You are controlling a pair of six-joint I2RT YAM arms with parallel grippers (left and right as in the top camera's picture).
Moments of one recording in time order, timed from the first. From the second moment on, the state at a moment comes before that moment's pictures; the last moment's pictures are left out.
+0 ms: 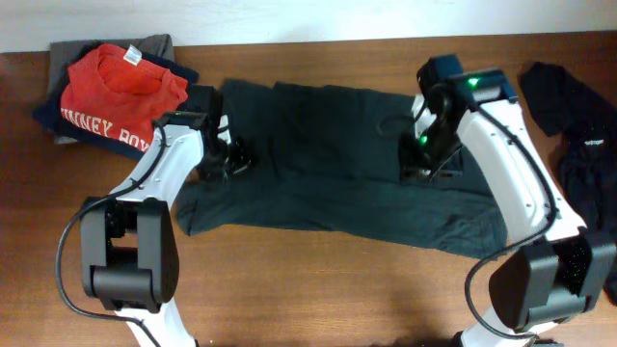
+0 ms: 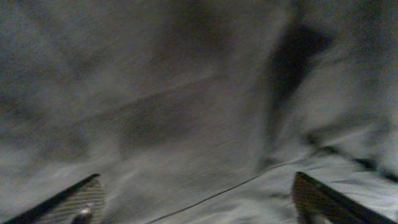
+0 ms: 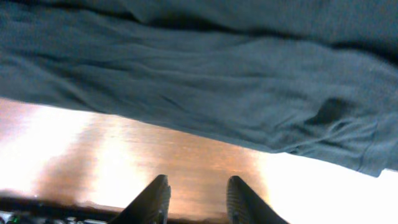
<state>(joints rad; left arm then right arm) -0.13 1.97 1.43 -0.87 0.27 -0.46 0.16 1.81 1.66 -1.45 -0.17 0.22</state>
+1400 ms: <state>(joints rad) -0.02 2.09 1.45 -0.99 0.07 -0.35 -0.24 1.78 0.99 -0.90 -0.17 0.41</state>
